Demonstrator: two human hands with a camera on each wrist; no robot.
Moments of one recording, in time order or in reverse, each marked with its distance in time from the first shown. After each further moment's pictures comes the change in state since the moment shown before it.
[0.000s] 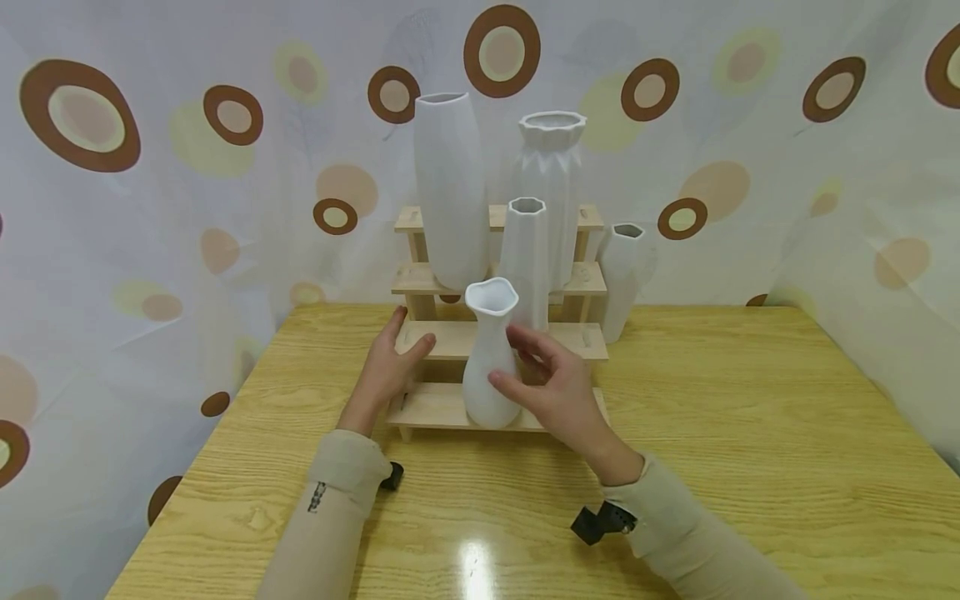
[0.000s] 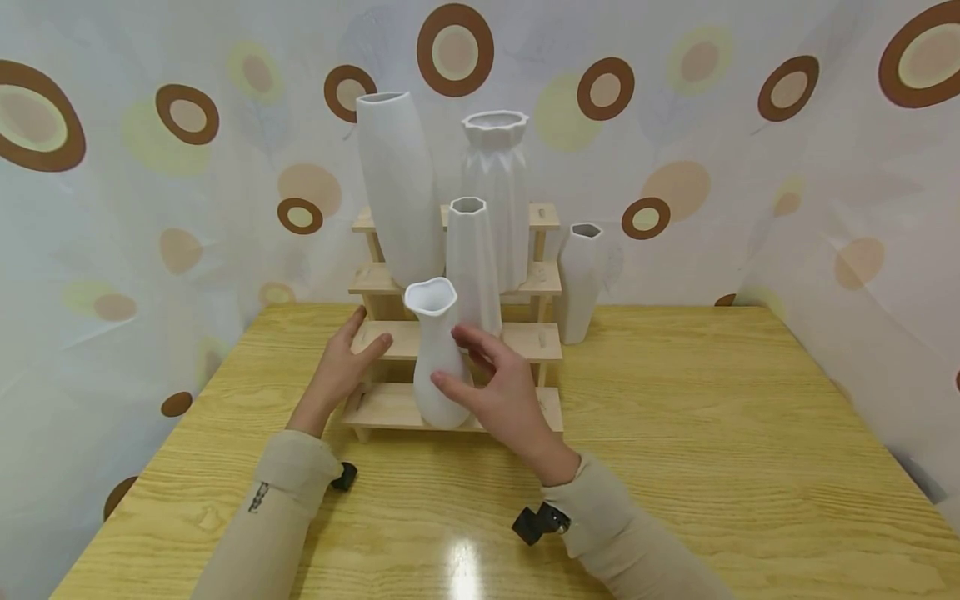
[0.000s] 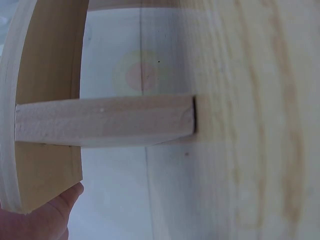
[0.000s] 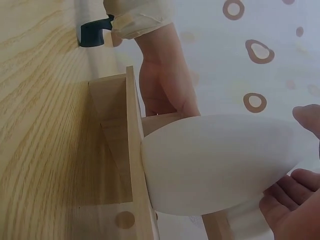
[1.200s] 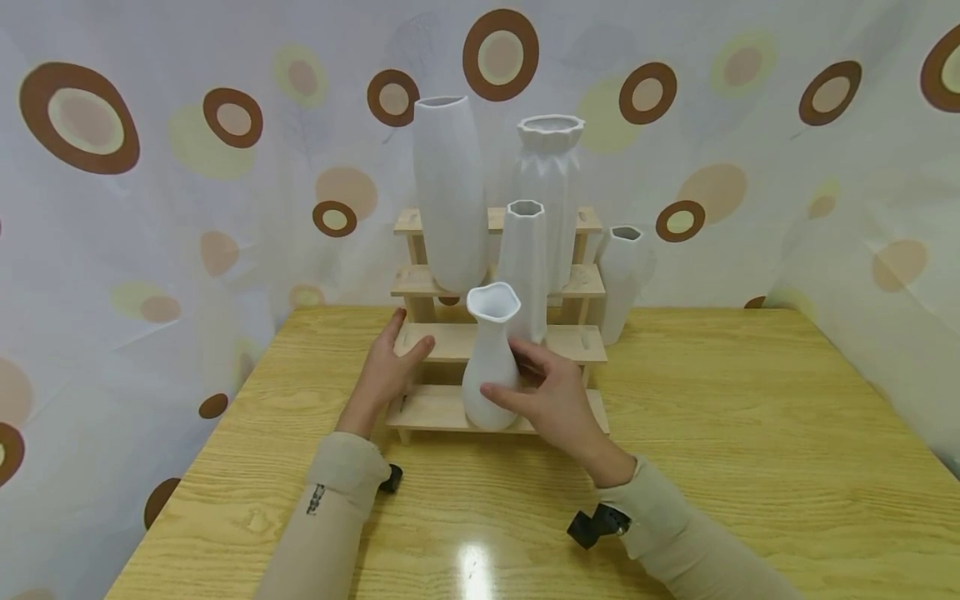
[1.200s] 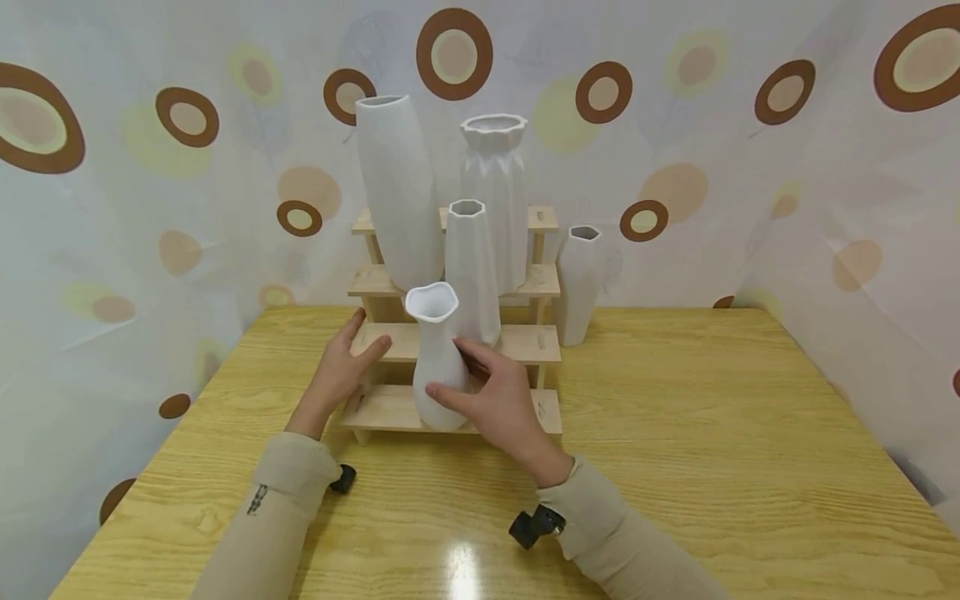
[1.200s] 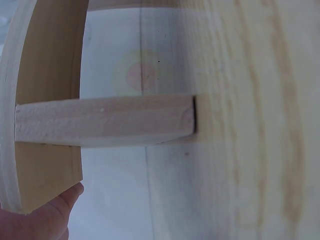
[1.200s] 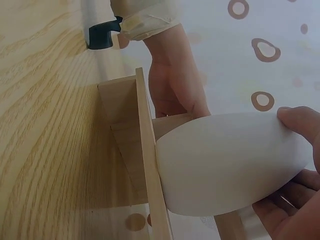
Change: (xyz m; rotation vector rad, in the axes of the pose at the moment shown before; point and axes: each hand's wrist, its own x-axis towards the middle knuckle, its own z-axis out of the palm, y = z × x) left_hand 0.000 -0.001 0.000 -0.002 -0.004 -0.004; right_hand -0.004 -0.015 0.005 -0.131 -0.024 0.074
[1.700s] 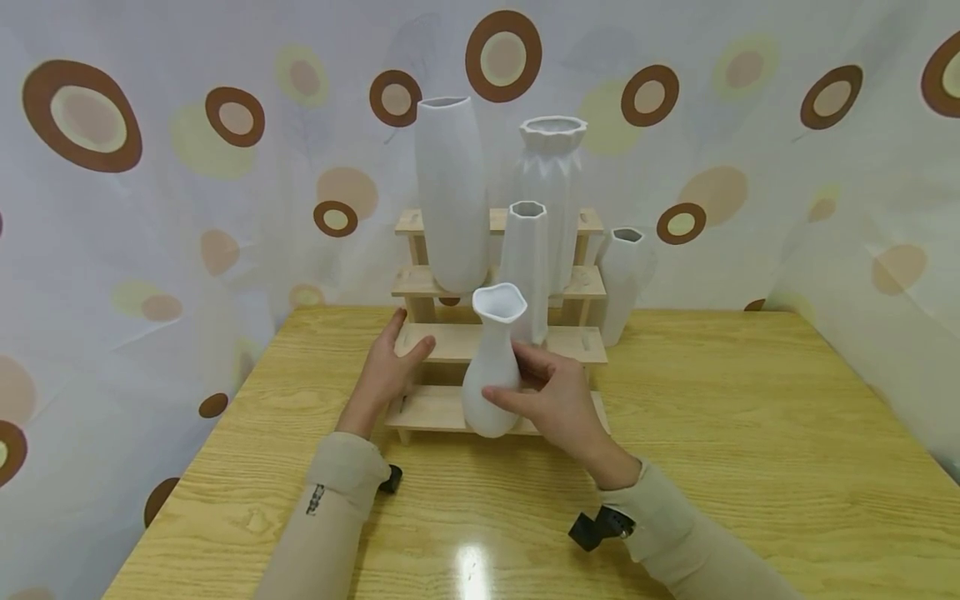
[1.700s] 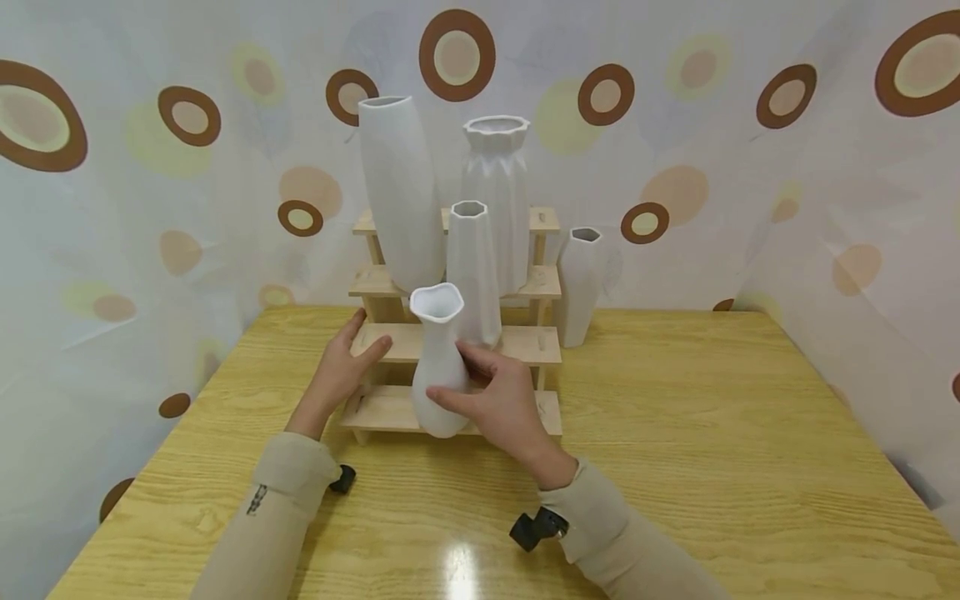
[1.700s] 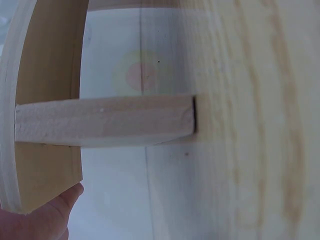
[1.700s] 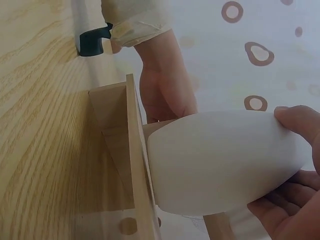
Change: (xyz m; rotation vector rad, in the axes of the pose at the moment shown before) left_hand 0.000 0.000 0.000 -0.006 -0.001 0.007; right_hand 0.002 0.017 -0.004 0.073 -0.007 -0.005
